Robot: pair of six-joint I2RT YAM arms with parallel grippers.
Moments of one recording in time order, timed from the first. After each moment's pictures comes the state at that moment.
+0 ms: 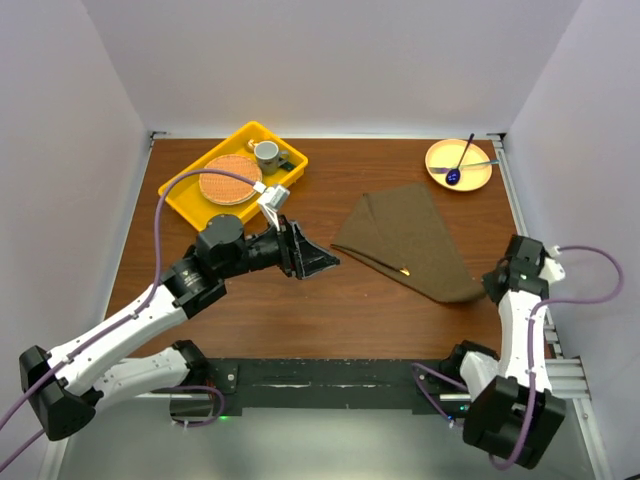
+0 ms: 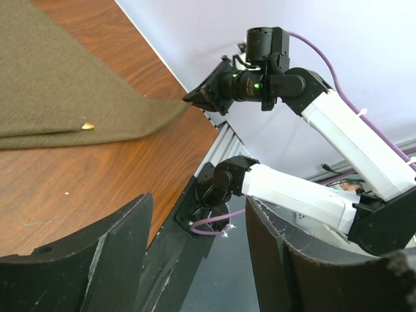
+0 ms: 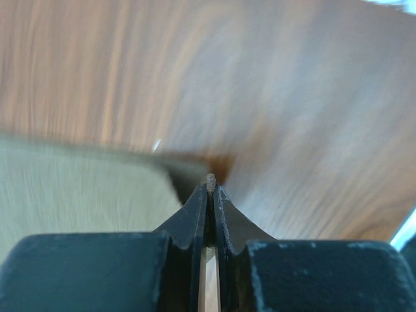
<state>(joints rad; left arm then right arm) -0.80 0.95 0.88 -0.04 0.38 -0.76 -0.44 0.89 0.62 -0.72 0.26 0.80</state>
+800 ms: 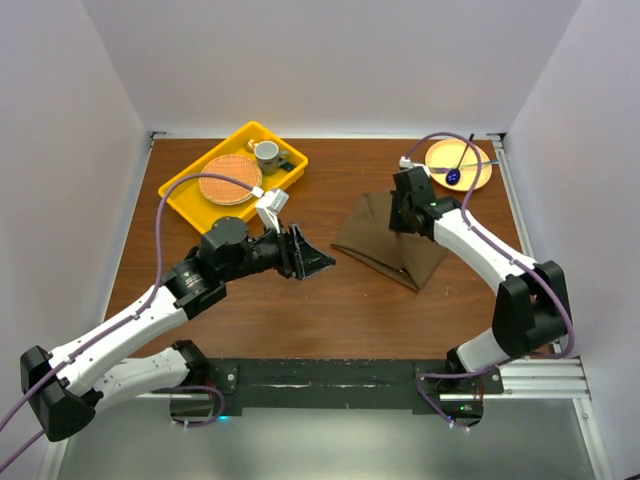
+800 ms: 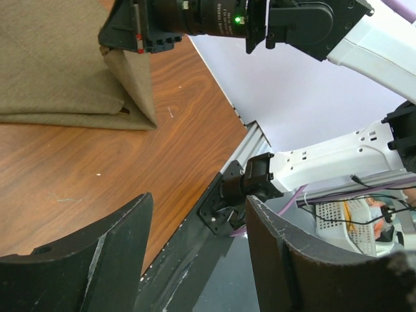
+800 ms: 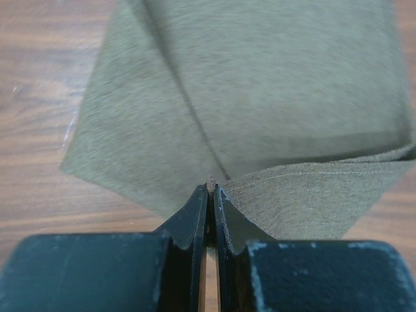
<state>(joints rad) -0.80 0.94 0.84 -0.10 0.30 -0.75 0.39 1.49 1.12 -0.53 0.23 0.43</state>
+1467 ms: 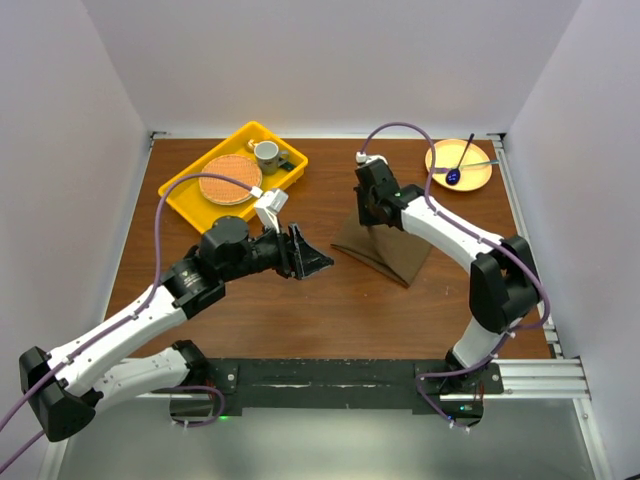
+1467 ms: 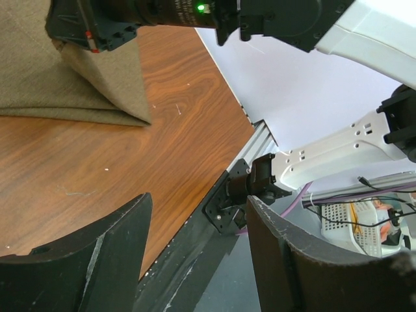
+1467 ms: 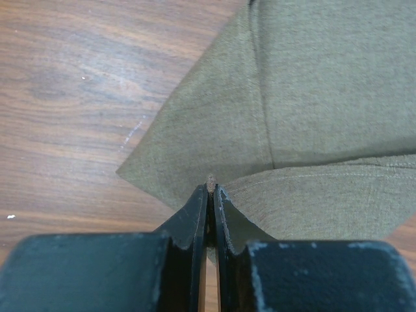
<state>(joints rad) -0.80 0.94 0.85 -0.15 0.27 -0.74 0.55 1.70 1.32 -0.51 0.25 0.33</state>
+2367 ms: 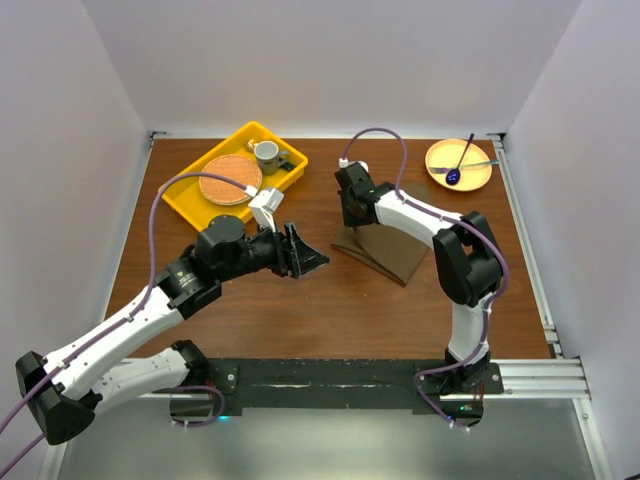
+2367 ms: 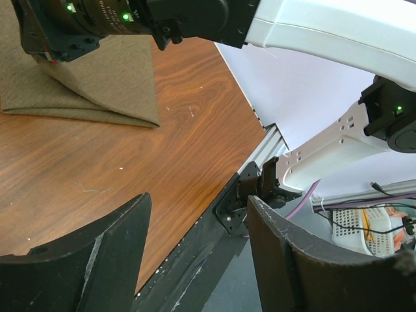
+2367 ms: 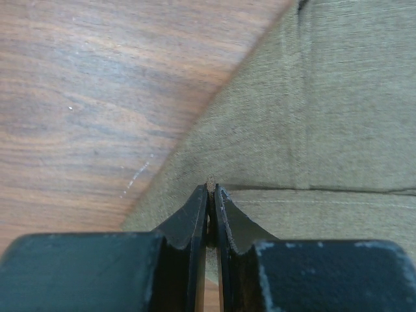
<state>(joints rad) -0.79 0.92 0.87 -0.20 0.25 -0.72 0.58 1.94 1.44 -0.48 0.27 0.36</state>
